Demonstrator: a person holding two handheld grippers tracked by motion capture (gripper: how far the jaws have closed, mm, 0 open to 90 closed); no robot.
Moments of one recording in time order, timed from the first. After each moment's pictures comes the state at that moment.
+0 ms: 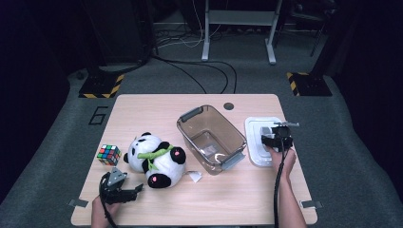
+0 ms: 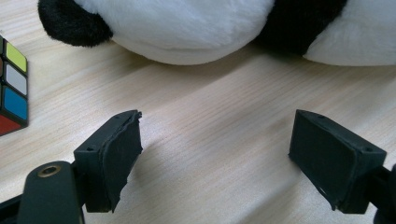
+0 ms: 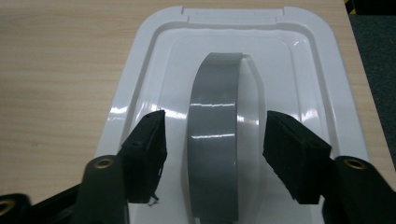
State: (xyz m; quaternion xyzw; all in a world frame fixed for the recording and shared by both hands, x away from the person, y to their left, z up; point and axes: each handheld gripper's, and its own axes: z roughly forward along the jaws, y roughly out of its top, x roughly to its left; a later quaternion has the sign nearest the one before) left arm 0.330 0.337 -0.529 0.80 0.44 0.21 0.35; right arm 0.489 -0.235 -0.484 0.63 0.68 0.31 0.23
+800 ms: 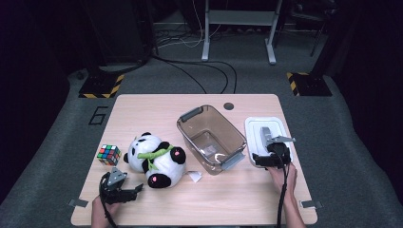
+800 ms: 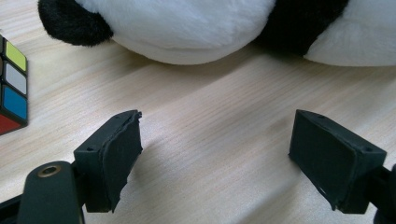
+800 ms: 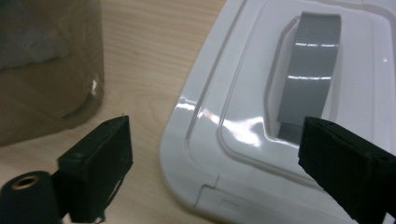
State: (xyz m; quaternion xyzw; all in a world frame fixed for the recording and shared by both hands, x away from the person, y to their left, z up) left arm 0.330 0.337 -0.529 0.80 0.44 0.21 0.35; right arm 0.425 -0.213 -0.482 0.53 0.76 0.32 0.21
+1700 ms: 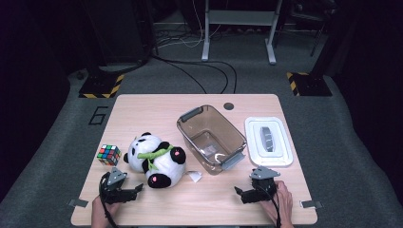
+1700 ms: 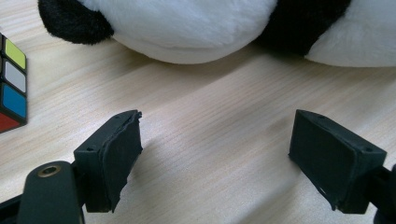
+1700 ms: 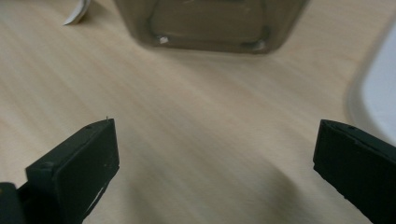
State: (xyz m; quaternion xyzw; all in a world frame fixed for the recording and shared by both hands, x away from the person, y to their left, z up) left arm 0.331 0.337 -0.529 0.80 0.45 0.21 0.35; right arm 0.342 -0.165 -0.523 0.37 0.83 0.39 0.17
